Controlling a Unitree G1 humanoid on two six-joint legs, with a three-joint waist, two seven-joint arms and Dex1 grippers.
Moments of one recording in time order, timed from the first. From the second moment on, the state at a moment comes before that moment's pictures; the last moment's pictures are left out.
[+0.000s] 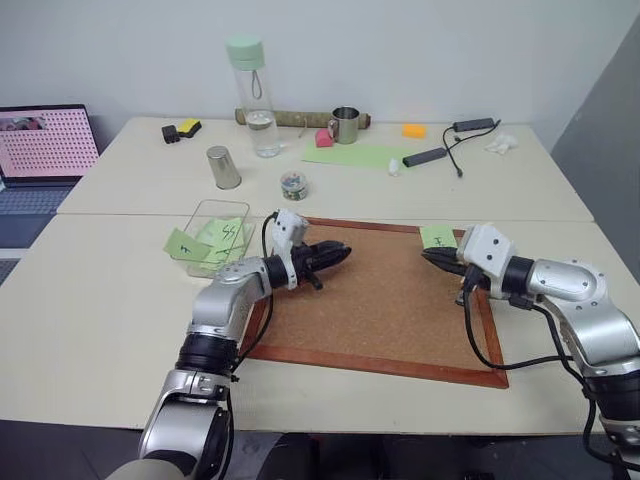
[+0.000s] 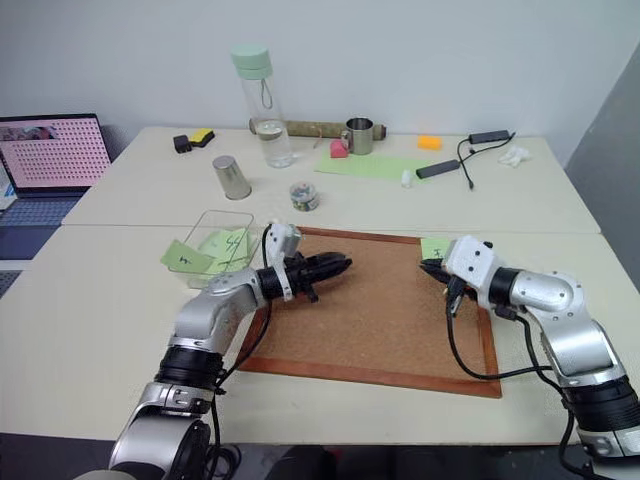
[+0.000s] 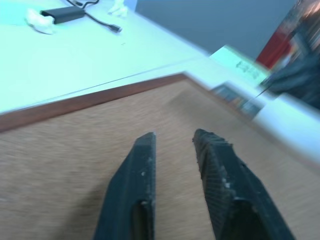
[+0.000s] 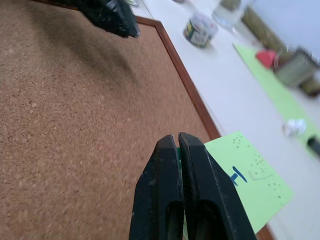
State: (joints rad) left arm -0.56 0.24 0.02 0.21 -0.46 0.62 -0.89; right arm -0.35 -0.74 0.08 -0.17 0.08 0.09 0.87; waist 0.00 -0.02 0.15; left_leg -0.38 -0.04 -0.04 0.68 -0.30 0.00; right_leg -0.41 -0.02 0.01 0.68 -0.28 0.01
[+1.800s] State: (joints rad) left arm -0.65 -0.01 0.02 0.36 -0.58 0.65 -0.79; right arm -0.41 -0.71 0.18 -0.11 -0.09 -0.30 0.89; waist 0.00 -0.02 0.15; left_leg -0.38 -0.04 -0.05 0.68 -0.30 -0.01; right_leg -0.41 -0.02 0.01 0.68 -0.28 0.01
